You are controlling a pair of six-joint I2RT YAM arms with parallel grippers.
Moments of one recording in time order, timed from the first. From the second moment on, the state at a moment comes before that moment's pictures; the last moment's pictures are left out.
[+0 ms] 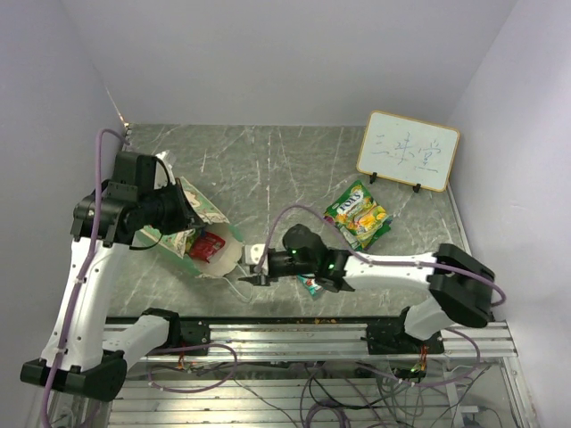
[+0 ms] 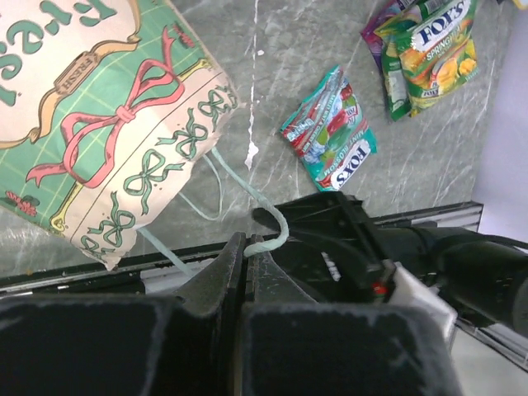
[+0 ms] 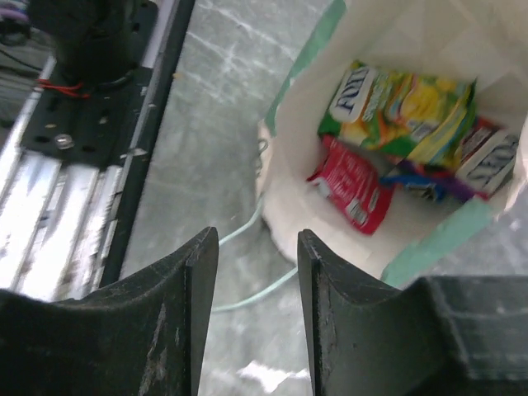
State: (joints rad) left arm -0.20 1.00 1.39 -1.24 0.26 -0.54; right arm 1.11 1.46 0.76 0.39 -0.44 -0.39
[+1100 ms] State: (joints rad) left arm -0.20 1.03 1.43 -1.29 0.28 -0.45; right arm 1.24 2.32 1.23 1.16 0.22 -0.06
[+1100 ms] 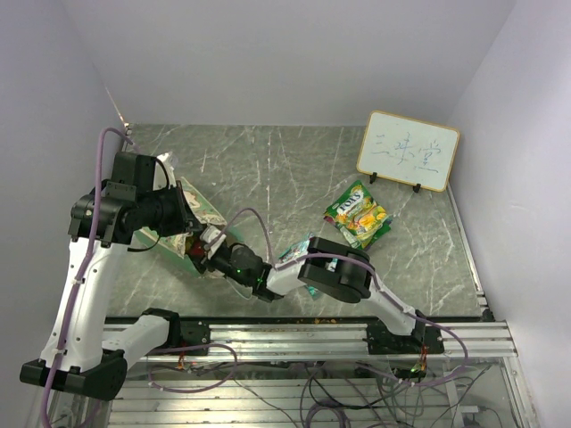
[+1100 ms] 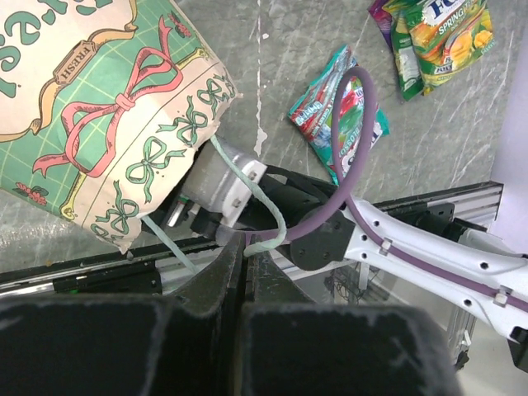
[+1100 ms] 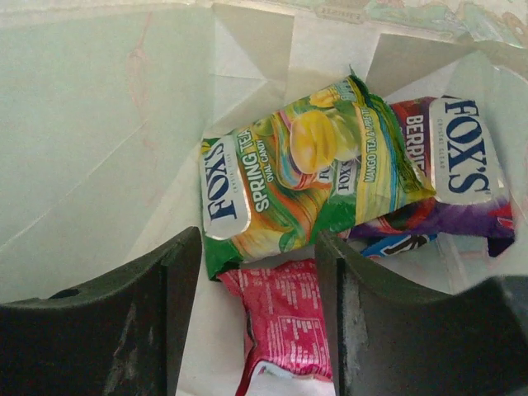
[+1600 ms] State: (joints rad) left arm -0.20 0.98 1.43 -1.30 0.29 -0.48; right arm 1.13 2.37 1.27 1.20 -0.08 -0.42
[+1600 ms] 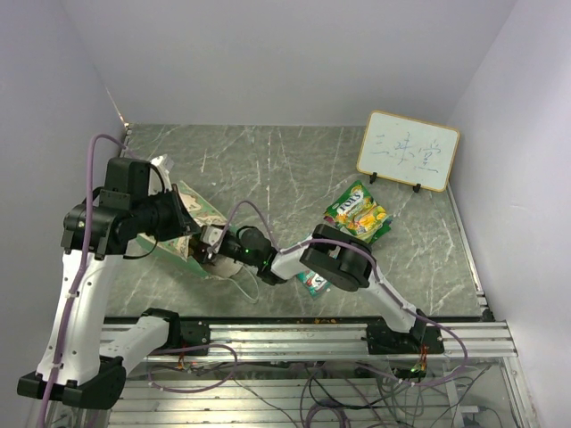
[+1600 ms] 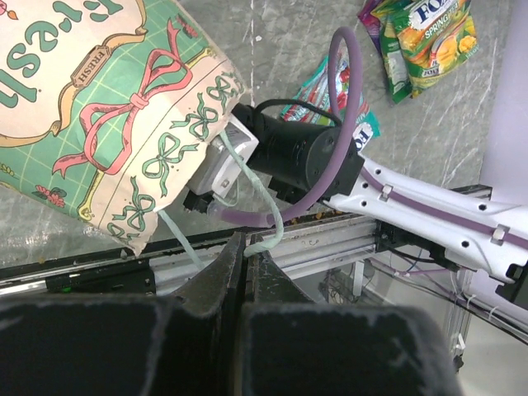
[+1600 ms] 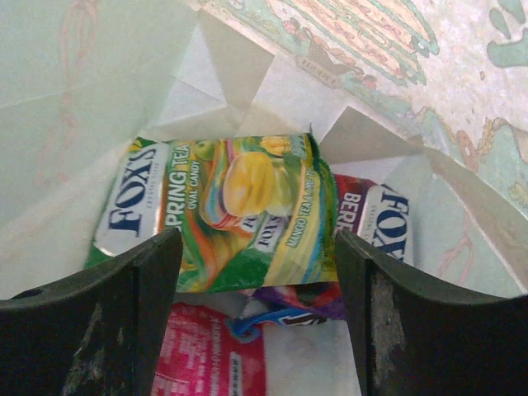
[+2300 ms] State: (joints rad) left arm -0.20 1.00 1.44 -1.30 0.28 -0.50; right arm 1.09 2.49 1.49 1.02 -0.10 -0.47
